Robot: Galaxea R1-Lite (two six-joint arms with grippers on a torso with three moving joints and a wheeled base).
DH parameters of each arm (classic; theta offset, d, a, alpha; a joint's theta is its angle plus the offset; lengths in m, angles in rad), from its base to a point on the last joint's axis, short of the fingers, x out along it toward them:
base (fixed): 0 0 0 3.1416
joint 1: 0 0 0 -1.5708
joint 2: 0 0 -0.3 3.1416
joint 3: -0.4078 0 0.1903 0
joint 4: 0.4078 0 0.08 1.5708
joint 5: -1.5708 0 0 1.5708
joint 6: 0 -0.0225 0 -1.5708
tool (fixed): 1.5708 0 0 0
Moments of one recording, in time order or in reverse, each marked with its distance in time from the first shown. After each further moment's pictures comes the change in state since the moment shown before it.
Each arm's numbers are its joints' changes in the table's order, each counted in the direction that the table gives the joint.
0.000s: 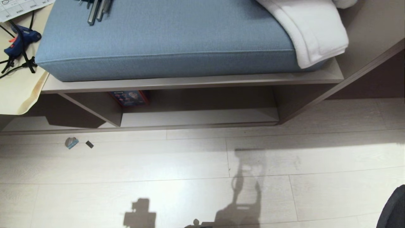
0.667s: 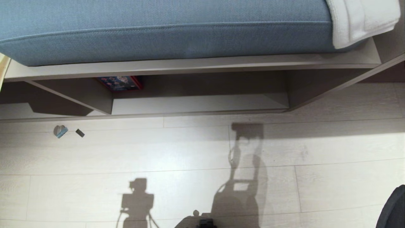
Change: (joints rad) left arm 0.000 0.000 0.000 0.000 0.000 0.000; right arm -0.005 0.000 0.000 0.000 -0.001 0.003
